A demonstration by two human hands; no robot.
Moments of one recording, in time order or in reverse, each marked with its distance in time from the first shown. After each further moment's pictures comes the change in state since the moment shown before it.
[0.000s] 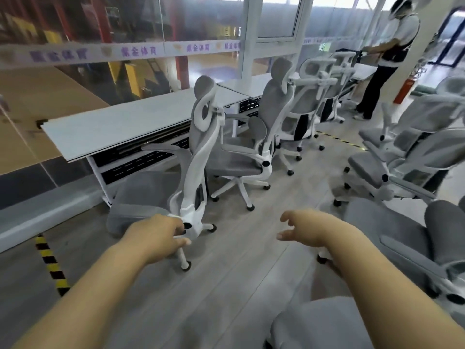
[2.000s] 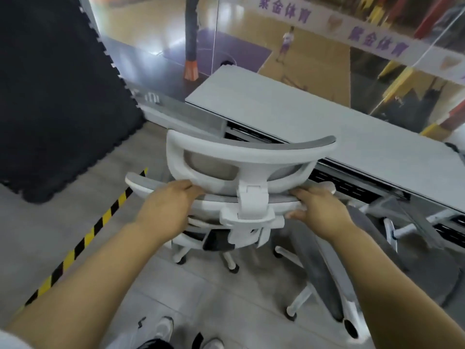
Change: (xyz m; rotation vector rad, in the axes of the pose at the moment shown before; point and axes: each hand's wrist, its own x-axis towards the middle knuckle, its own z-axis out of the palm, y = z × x) left_hand 0.388 0.067 -0.049 -0.234 0.561 -0.818; right_hand 0.605 -0.085 -0.255 -0.382 0.174 -1.224
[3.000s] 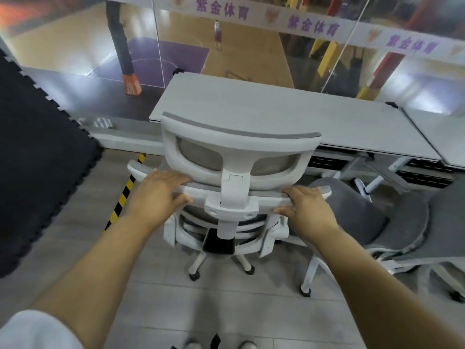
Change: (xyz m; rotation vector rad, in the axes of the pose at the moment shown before) left_hand 0.069 -0.098 -0.004 -0.116 0.051 0.188; right_hand -0.019 -0.080 0.022 0.144 0.204 0.338
